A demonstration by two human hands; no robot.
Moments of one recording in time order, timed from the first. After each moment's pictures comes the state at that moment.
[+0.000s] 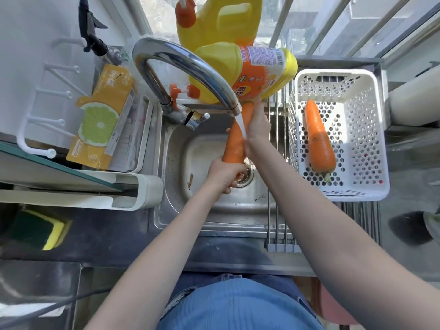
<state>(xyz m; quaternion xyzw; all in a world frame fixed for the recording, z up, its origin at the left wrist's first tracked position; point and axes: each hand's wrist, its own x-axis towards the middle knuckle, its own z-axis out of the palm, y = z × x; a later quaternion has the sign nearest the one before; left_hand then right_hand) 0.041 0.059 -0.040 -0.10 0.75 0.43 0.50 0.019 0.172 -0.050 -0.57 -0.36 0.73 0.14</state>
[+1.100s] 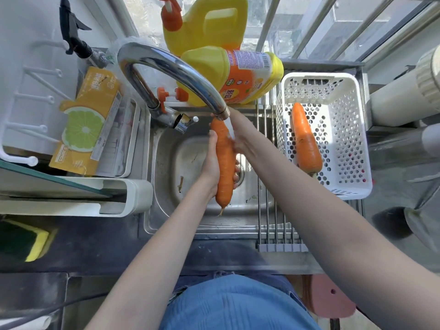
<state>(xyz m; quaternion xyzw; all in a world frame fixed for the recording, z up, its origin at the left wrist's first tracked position) 0.035 0.068 -0.044 -0.17 0.55 0.60 0.56 0.009 0.181 -0.028 -0.53 -0.42 0.73 -0.08</state>
